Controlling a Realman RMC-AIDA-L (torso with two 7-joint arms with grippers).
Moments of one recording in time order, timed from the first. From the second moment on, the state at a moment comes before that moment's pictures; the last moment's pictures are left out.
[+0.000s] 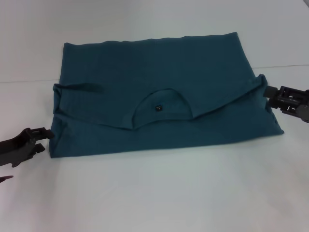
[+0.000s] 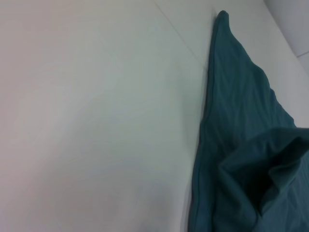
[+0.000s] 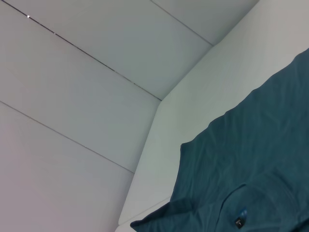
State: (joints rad) left arm -0.54 -2.07 0.65 0.59 2.13 0.94 -2.55; right arm 0.44 1.94 -0.57 -0.61 -1.79 -1.49 2.18
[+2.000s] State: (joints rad) left arm -0.57 -2.07 0.63 0.58 2.12 1.05 -2.54; right arm 0.42 1.93 -0.56 -0.58 -1.78 -1.50 2.18
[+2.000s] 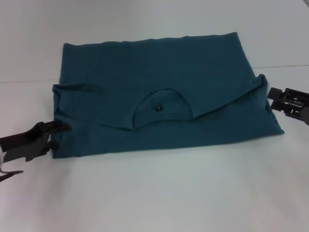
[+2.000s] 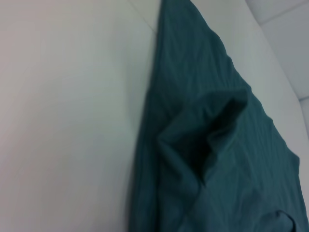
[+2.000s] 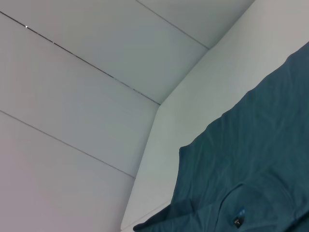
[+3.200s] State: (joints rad) left arm -0.51 -2.07 0.61 0.59 2.13 1.07 -2.67; right arm 0.42 1.93 -0.54 -0.58 -1.78 -1.49 2.18
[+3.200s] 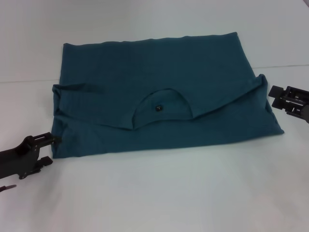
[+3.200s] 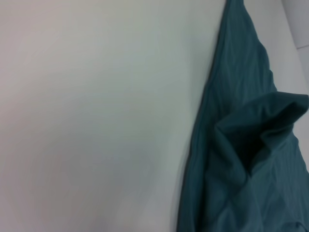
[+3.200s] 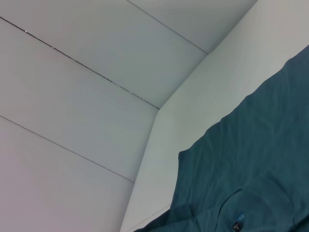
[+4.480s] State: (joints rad) left arm -0.56 -2.05 0.59 0.54 2.07 1.06 -2.71; right arm 0.42 1.94 -0.53 -0.58 -1.79 -1.50 2.18
